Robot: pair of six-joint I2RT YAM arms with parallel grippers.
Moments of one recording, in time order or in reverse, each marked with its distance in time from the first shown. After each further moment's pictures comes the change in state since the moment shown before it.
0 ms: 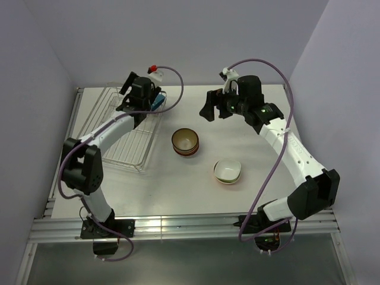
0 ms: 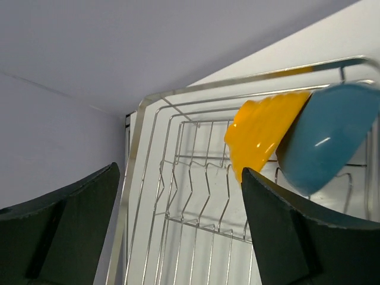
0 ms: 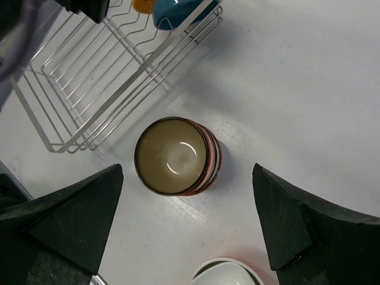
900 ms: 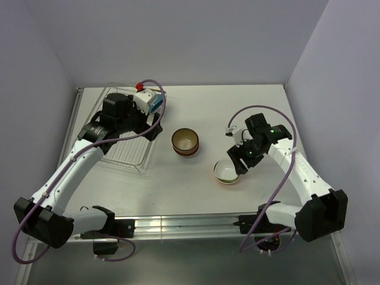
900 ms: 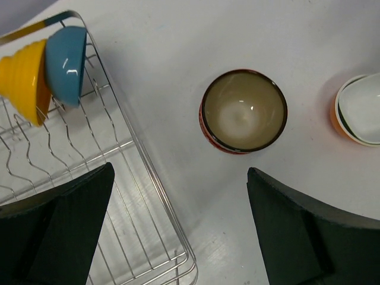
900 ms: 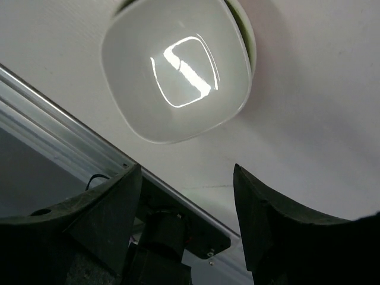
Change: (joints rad) left arm -0.023 -0.572 -0.150 -0.567 0.836 -0.369; right arm -0.099 -0.215 -0.306 -0.706 0.056 -0.560
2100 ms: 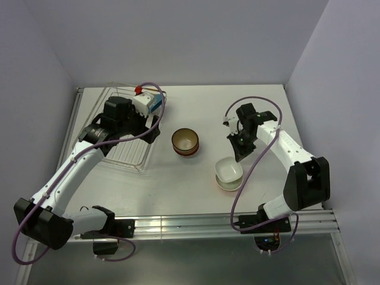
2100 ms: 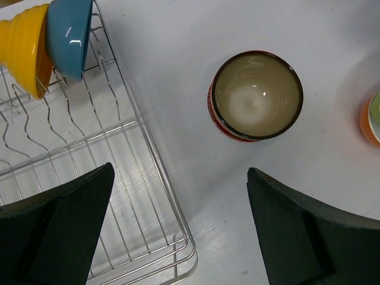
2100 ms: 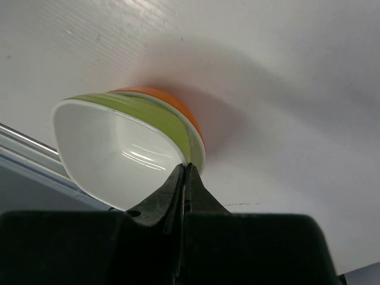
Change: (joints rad) left arm 0.000 -0.013 -0.046 -0.034 -0.057 -0.031; right arm -0.006 0.290 0.085 0.083 0.092 0.202
